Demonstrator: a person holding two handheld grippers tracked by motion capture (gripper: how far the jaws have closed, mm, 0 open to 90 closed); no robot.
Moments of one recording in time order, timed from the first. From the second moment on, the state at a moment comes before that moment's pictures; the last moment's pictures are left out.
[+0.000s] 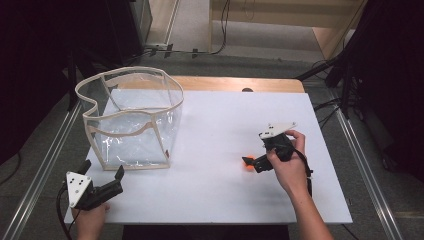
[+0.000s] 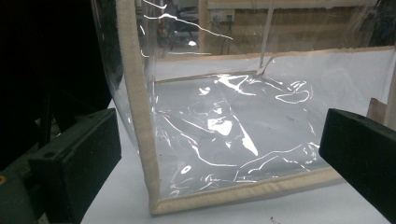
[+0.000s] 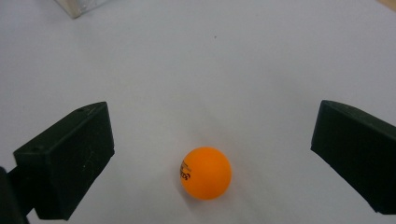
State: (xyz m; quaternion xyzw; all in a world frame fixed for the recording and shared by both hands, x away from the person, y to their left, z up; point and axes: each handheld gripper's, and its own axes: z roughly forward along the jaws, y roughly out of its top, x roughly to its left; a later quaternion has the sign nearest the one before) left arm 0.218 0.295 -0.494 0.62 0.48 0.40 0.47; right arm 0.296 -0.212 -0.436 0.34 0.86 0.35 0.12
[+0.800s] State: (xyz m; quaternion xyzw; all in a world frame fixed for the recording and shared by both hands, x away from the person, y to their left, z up) left arm 0.218 0.295 -0.494 0.62 0.47 0.40 0.48; right arm 0.310 -0.197 -0.462 0.34 0.90 0.26 0.06
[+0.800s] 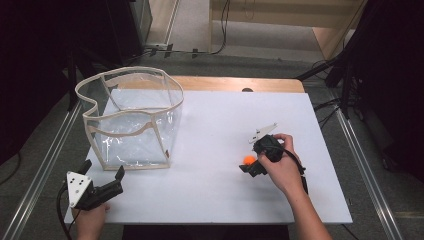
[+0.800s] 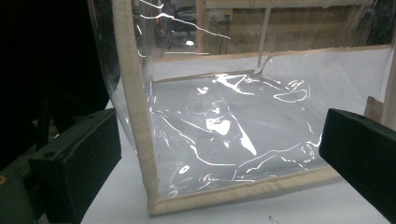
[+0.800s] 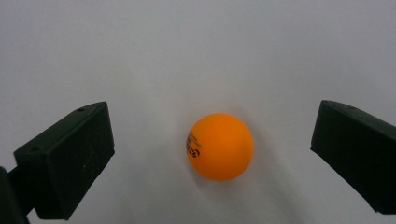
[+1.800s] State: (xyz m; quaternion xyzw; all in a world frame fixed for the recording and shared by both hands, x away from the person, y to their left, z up) left arm 0.217 0.294 -0.494 0.62 0.47 0.40 0.47; right arm 0.318 -0.194 -0.478 0.35 0.91 0.20 0.05
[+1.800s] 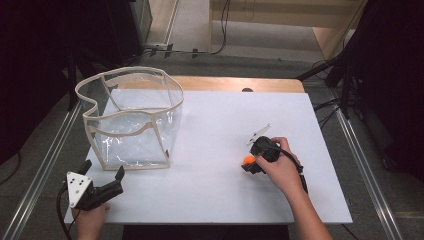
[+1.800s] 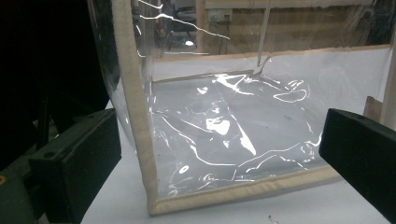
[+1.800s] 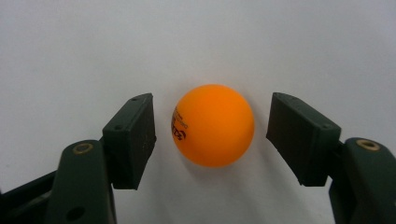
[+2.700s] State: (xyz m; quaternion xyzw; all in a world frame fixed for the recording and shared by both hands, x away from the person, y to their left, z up) left arm 0.218 0.294 -0.494 0.62 0.47 0.40 0.47; right arm 0.319 -0.186 -0.472 0.32 0.93 0.18 0.05
